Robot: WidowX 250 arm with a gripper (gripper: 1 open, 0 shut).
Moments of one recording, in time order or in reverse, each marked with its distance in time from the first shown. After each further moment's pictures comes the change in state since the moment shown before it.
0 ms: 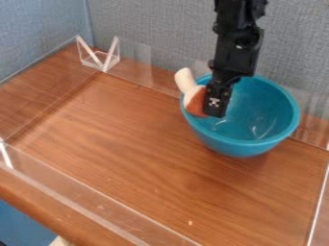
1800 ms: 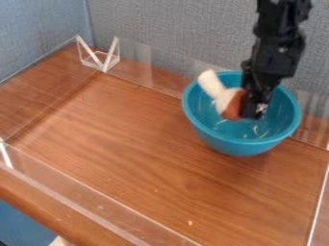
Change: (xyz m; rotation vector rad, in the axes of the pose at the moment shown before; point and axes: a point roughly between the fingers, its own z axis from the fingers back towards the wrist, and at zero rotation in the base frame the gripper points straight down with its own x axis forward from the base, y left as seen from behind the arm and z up) arm 0.039 0.012 -0.005 0.058 0.005 0.194
